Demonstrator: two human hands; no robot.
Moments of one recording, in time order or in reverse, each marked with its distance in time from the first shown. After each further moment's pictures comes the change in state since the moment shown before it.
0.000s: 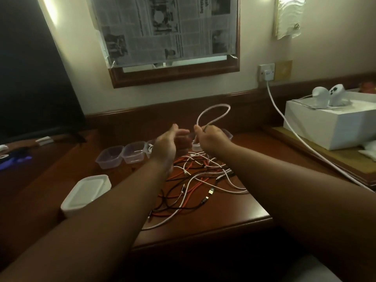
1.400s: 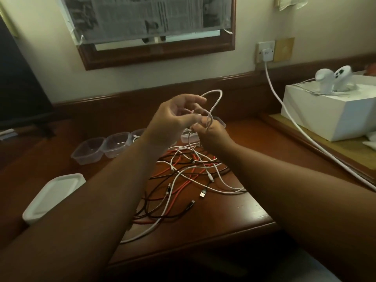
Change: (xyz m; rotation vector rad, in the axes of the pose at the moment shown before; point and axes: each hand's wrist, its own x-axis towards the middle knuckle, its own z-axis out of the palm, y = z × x) left_hand 0.035 0.025 0.041 0.264 -0.335 0.406; right_hand 0.033 0.059 -0.006 0.375 -0.067 -0.023
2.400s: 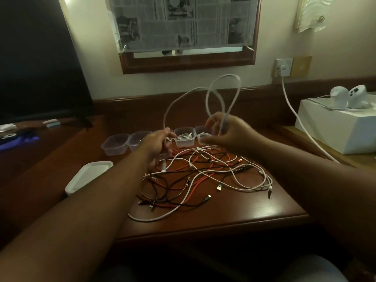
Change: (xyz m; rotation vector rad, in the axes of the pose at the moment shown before) left_hand -0.058 -0.062 -0.079 -0.148 0.319 -0.564; right_hand -0.059 -0.065 -0.003 -0.452 -0.203 -0.284
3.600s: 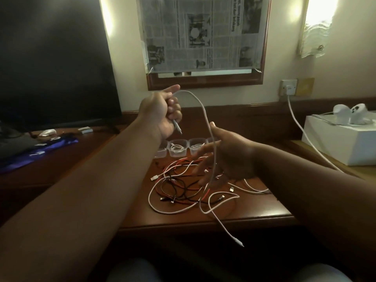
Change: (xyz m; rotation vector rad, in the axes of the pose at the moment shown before) left_hand -0.109 0.126 -0.019 -0.660 -0.011 0.209; right_hand -0.043 -0.091 0.027 0.710 -0.504 0.598
